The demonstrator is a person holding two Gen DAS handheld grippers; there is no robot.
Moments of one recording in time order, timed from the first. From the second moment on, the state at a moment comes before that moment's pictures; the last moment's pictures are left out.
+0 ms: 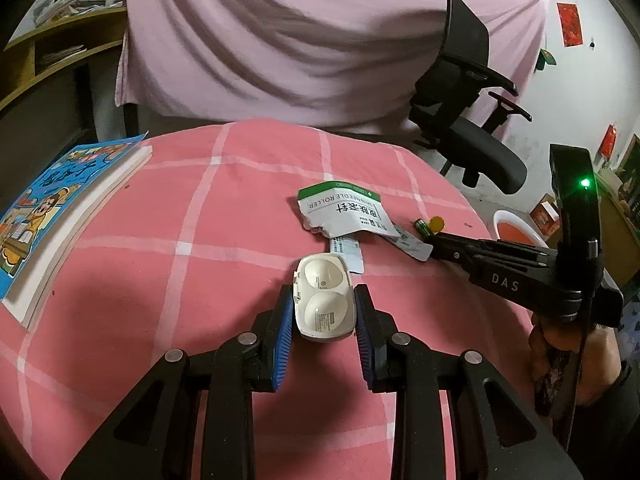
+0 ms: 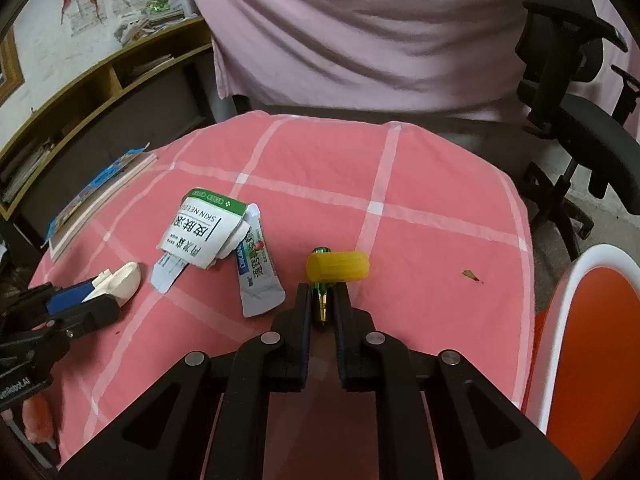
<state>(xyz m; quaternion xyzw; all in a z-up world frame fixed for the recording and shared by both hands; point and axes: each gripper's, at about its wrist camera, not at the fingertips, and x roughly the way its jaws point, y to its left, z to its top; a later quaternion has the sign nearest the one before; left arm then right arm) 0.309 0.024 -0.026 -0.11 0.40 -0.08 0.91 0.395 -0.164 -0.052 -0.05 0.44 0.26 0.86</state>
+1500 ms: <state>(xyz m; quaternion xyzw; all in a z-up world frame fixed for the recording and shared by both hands) 0.243 -0.180 0.042 0.06 0.11 -0.16 0.98 0.262 -0.364 0.031 0.09 0.08 0.11 0.99</state>
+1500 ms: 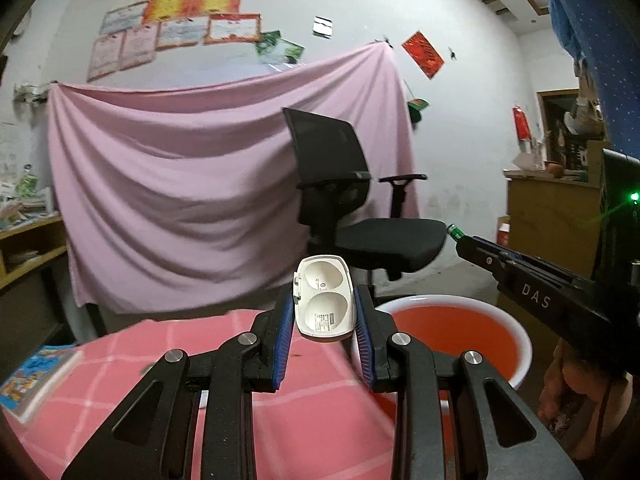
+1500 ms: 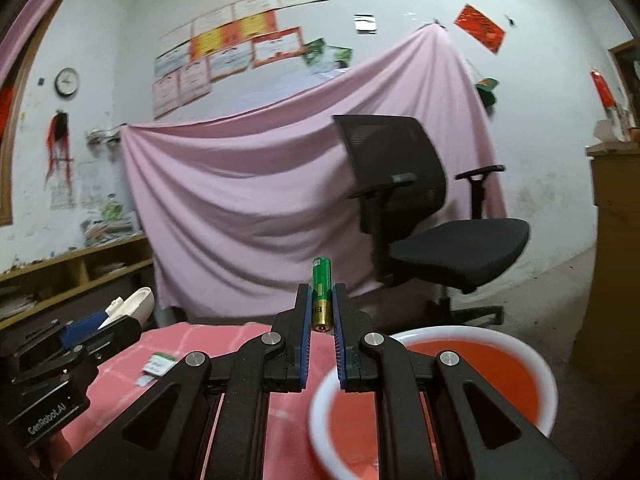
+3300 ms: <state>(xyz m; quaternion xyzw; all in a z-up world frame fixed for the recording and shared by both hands) 0.299 -0.148 0.059 -0.04 0.21 -0.14 0.97 0.302 -0.380 0.023 0.15 0.17 0.07 0.97</state>
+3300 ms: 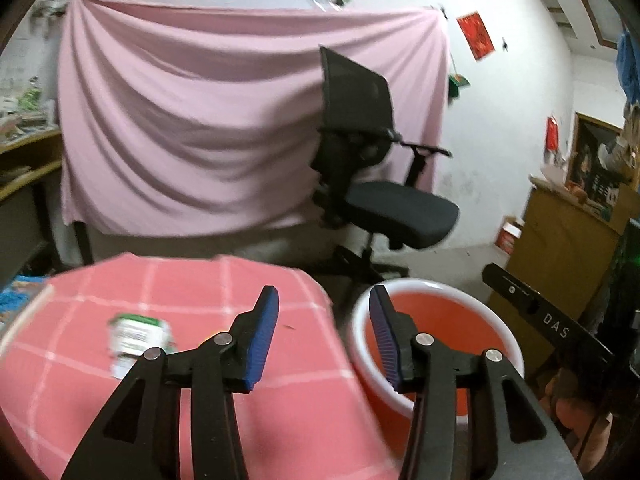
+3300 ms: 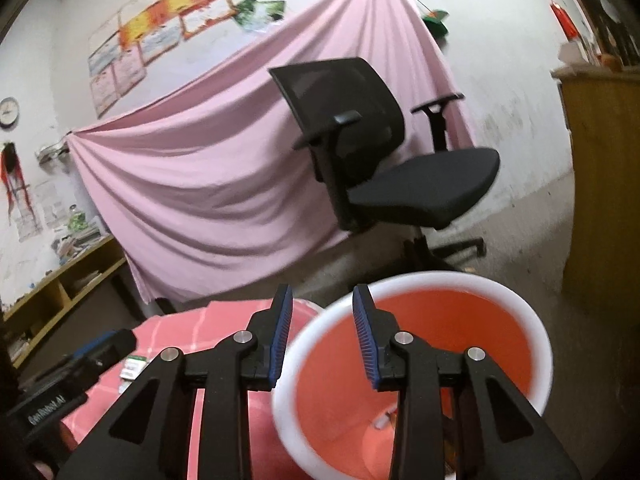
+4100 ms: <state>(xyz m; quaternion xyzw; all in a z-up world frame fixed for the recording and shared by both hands) 0.243 0.027 0.046 -0.09 0.08 0.02 0.99 0.295 -0.241 0.045 0.05 0.04 0.13 0.99</state>
